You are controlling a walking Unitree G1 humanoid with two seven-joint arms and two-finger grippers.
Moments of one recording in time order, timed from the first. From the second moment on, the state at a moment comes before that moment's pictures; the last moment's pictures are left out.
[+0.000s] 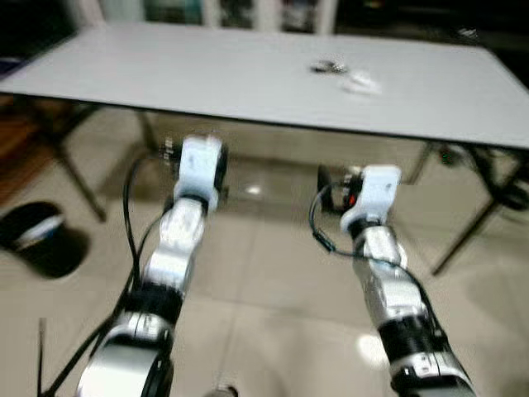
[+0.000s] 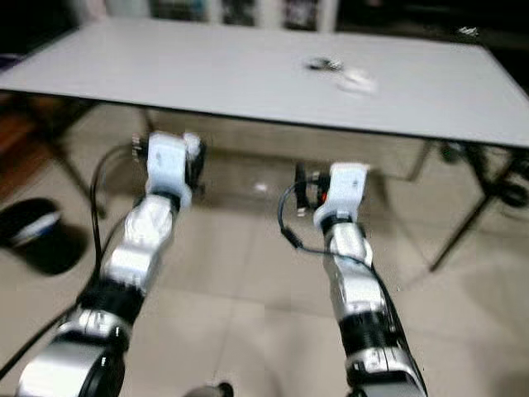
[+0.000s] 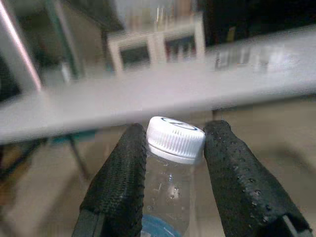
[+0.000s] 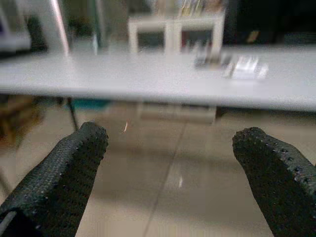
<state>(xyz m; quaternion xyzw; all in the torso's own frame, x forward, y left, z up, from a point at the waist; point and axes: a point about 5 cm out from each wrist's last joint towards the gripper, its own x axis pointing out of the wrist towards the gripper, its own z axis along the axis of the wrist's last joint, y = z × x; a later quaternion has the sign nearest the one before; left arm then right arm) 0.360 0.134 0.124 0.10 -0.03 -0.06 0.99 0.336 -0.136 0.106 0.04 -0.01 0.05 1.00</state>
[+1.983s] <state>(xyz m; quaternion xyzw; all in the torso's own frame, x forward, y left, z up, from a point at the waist) 0.219 0.170 -0.065 0.13 0.40 -0.08 0.90 0.184 -0.164 -0.084 0.01 0.44 0.05 0.90</state>
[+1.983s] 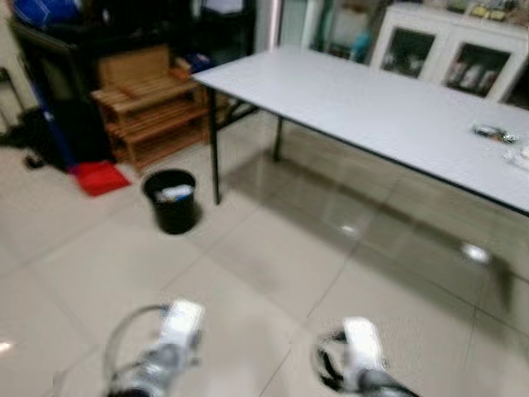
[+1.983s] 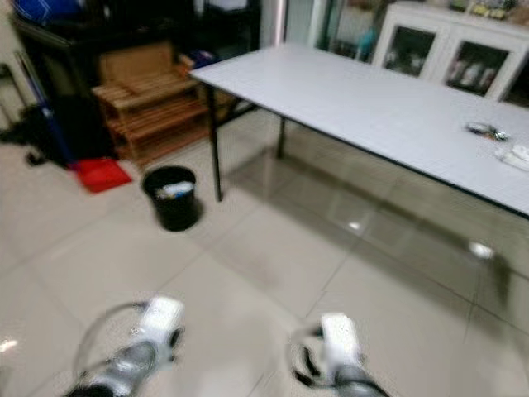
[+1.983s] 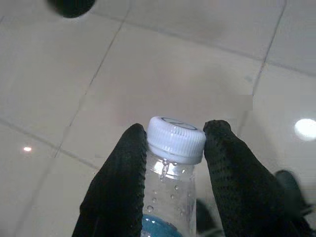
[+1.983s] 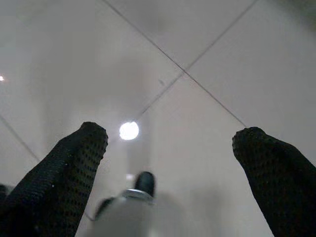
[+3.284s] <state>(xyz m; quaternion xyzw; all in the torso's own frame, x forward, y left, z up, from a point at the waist) 0.213 0.197 -0.066 0.15 0.41 -0.05 0.90 0.200 -0.141 -0.077 0.00 0.42 0.09 0.90</state>
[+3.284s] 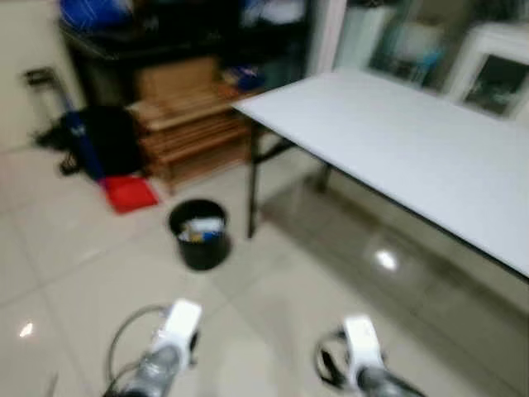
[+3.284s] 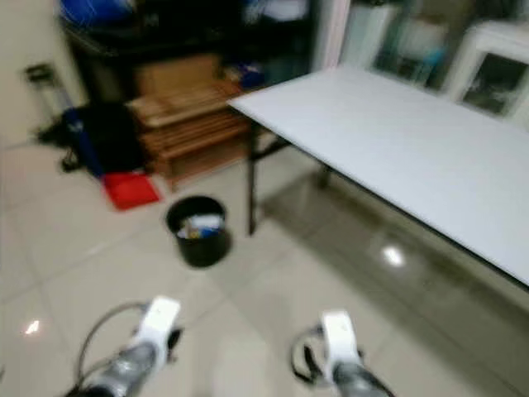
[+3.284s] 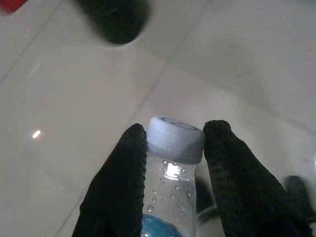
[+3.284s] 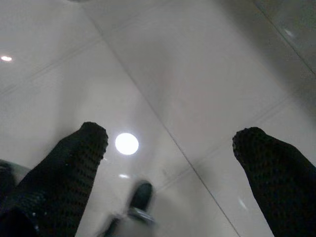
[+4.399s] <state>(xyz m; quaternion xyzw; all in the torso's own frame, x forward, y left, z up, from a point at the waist) 0.214 0.198 -0.065 0.14 0.41 -0.05 0.90 0.200 -0.137 -0.077 0.01 0.42 0.08 0.90</state>
